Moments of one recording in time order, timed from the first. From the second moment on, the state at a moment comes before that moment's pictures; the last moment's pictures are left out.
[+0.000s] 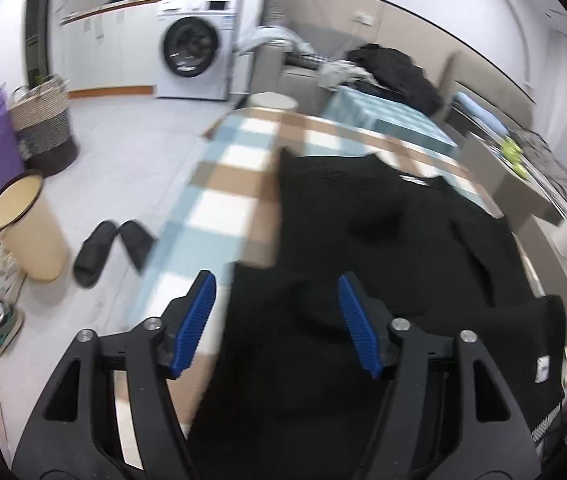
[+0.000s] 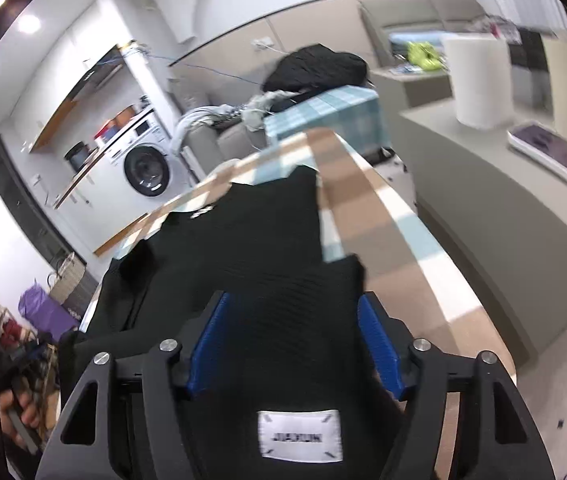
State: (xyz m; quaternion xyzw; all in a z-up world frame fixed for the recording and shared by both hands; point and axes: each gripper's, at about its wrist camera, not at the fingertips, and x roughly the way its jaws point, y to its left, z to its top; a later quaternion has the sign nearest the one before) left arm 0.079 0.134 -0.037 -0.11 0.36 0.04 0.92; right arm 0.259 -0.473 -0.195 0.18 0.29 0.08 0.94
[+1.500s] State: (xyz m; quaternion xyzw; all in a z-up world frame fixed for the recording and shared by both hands) left arm 0.092 0.072 -0.056 -0.07 0.41 -0.04 0.91; right arm 0.260 -0.471 -0.222 0.18 0.34 0.08 0.92
